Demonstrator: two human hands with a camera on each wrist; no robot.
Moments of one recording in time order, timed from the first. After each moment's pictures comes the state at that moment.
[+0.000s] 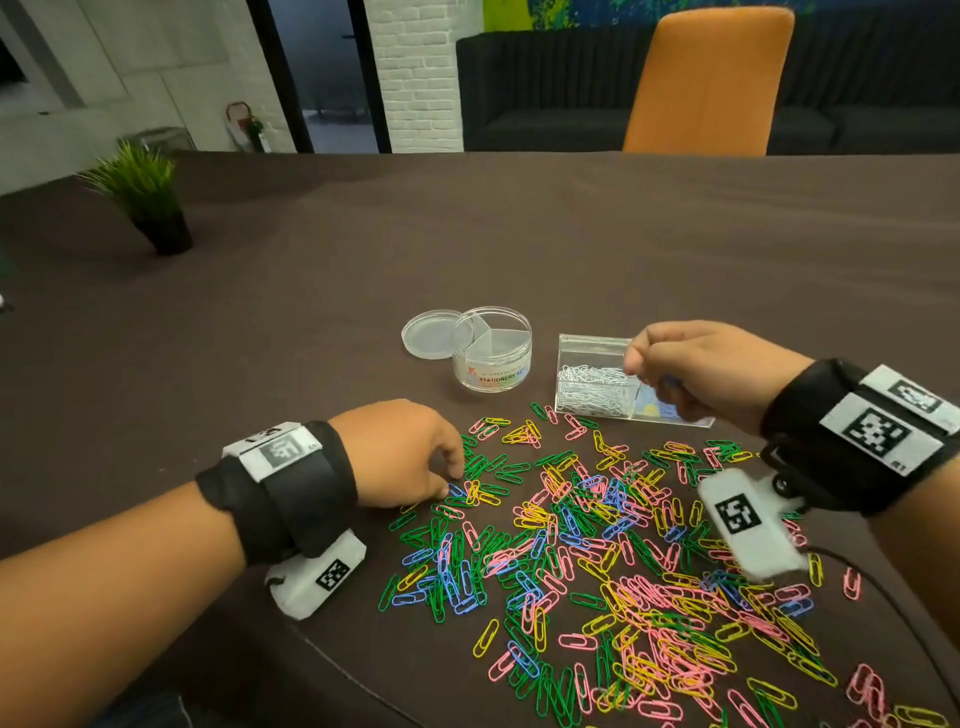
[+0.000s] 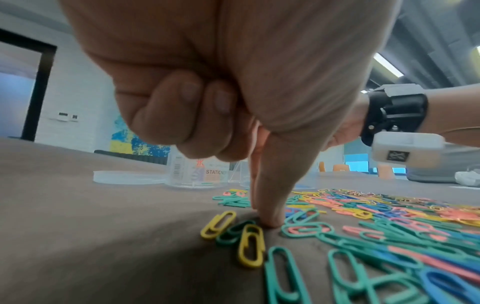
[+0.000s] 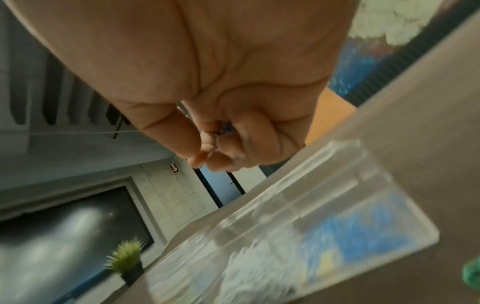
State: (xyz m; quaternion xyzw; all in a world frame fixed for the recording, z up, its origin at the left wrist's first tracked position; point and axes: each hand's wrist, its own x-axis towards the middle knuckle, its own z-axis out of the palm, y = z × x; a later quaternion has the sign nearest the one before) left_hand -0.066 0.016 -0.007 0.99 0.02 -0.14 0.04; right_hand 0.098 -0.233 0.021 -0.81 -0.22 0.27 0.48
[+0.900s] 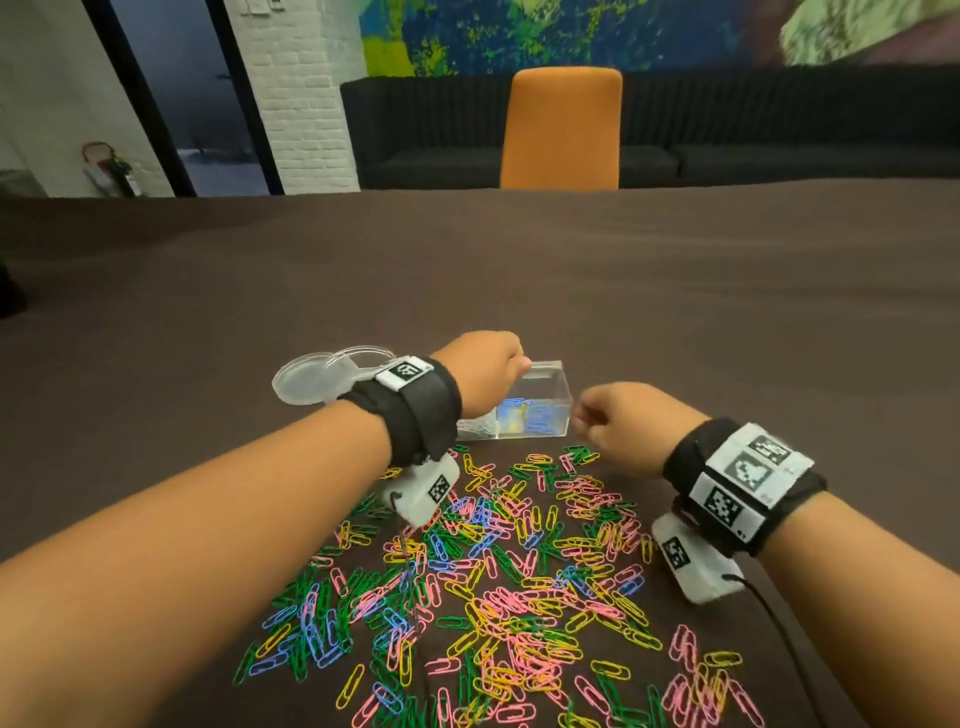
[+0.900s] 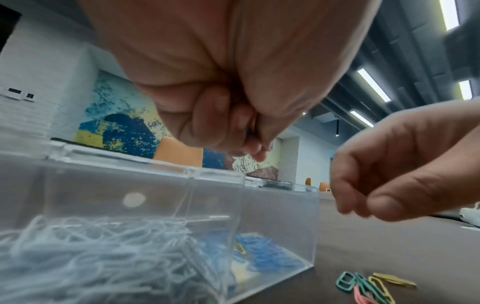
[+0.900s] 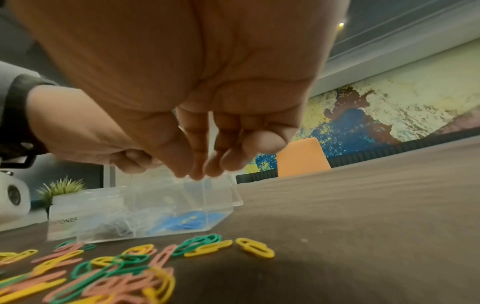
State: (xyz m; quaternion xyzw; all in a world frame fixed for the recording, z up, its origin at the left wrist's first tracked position) left_hand 0.096 -0.114 0.016 0.99 -0.04 -0.01 0.14; right_hand 0.098 -0.313 0.004 -0.95 -0.26 0.11 0.14
